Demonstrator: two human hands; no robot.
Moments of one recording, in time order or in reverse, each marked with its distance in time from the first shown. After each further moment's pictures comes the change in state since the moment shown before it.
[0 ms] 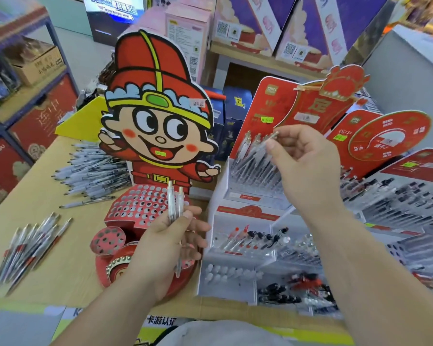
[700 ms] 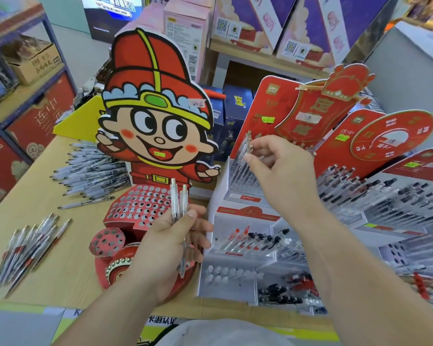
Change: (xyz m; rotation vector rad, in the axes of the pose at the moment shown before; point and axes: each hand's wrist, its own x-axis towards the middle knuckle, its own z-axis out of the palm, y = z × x) left_hand -0.003 0.009 0.008 -0.015 -0.052 -0.003; right_hand -0.003 0.004 0.022 -0.255 -0.146 -0.092
